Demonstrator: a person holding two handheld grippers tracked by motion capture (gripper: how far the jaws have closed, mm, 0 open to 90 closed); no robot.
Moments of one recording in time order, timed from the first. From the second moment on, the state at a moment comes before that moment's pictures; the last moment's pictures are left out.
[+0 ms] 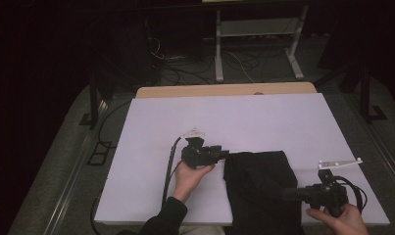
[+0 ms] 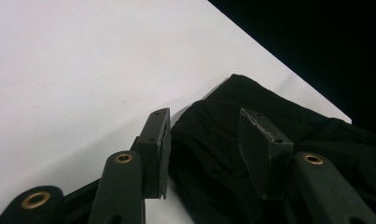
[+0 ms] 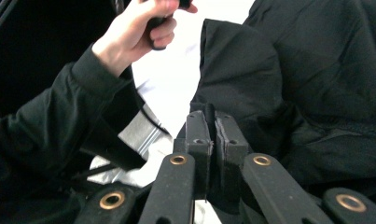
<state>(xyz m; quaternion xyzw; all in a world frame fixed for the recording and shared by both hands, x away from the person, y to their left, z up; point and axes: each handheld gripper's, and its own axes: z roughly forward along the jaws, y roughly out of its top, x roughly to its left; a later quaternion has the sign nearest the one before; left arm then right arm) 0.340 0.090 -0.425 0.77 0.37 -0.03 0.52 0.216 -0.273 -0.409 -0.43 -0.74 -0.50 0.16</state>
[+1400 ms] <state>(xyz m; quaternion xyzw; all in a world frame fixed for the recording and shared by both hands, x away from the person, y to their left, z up) 0.341 0.078 -0.423 0.78 0.35 -0.02 0.51 0.281 -0.254 -0.416 -0.41 -0.79 -0.45 0.08</state>
